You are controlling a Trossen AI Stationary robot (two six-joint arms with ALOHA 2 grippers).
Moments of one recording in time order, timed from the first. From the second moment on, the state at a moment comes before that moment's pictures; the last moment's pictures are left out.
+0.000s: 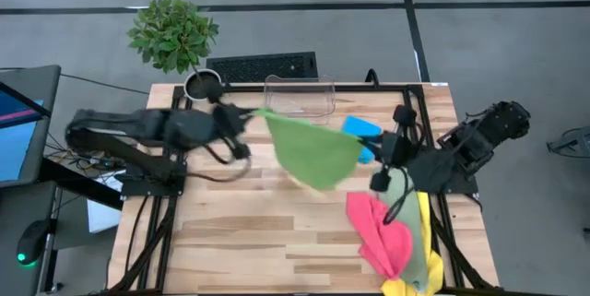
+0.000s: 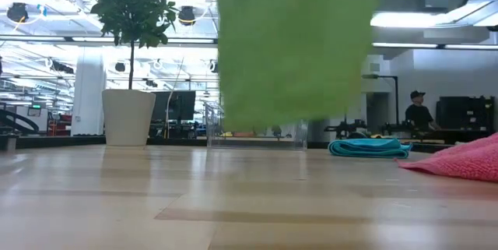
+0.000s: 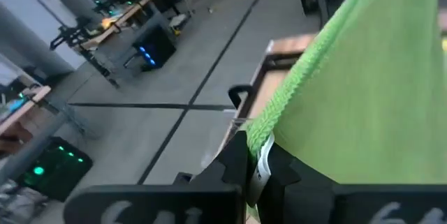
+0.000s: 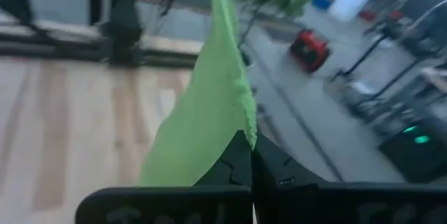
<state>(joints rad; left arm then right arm) -0.15 1.19 1.42 -0.64 -0.75 0.13 0.56 1.30 1.64 -1.02 0.95 0.14</state>
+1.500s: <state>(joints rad) -0.01 1.18 1.29 -1.11 -0.47 -0.17 0.27 1.60 1.58 -0.87 0.65 0.03</state>
